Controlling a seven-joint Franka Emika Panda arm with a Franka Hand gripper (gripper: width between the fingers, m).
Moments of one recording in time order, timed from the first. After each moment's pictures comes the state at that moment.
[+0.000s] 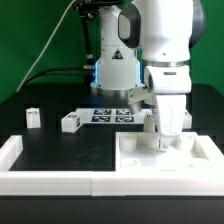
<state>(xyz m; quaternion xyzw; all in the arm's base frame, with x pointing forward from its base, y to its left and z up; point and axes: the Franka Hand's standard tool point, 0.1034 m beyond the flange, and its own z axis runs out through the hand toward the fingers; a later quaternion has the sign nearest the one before) 0.488 0.079 0.011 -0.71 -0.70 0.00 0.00</state>
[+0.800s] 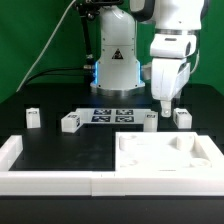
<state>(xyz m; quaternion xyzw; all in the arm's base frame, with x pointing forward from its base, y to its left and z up) 0.440 0.104 0.058 -0.82 -0.57 0.00 -0.01</state>
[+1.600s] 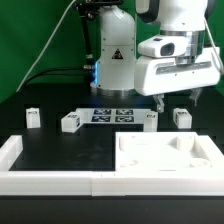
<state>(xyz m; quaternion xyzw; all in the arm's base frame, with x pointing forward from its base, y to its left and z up) 0.417 0.131 0.053 -0.99 -0.14 0.00 0.01</state>
